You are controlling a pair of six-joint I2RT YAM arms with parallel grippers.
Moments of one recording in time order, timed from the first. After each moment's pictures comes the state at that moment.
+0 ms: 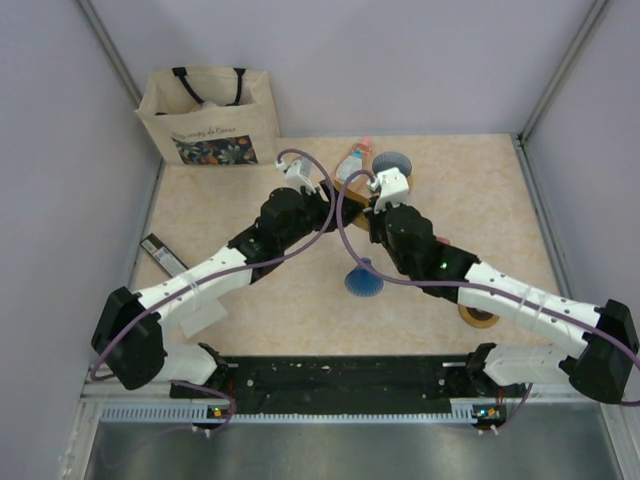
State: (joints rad) left arm -0.72 1.34 0.97 0.21 0.04 -0.85; right arm 0.93 1.18 0.96 -0.02 0.60 0.08
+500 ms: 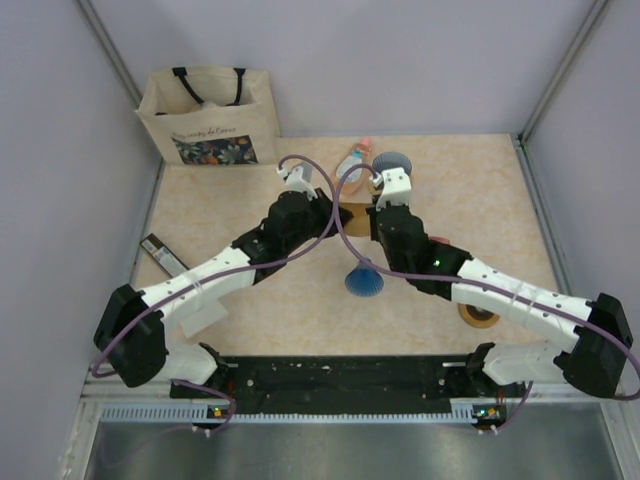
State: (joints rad) left arm -0.74 1.37 0.98 0.12 -0.07 -0.86; right arm 0.94 1.22 0.98 -0.05 0.73 0.15
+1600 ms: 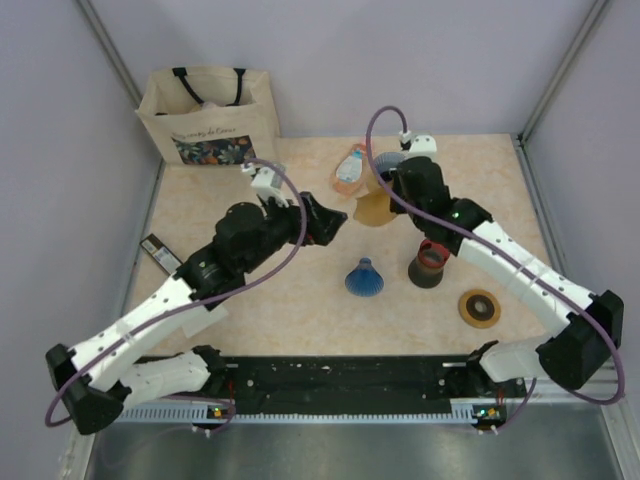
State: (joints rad) left arm -0.81 1.08 1.04 -0.12 -0.08 -0.62; right arm 0.68 1.32 1.22 -0.41 0.49 0.32
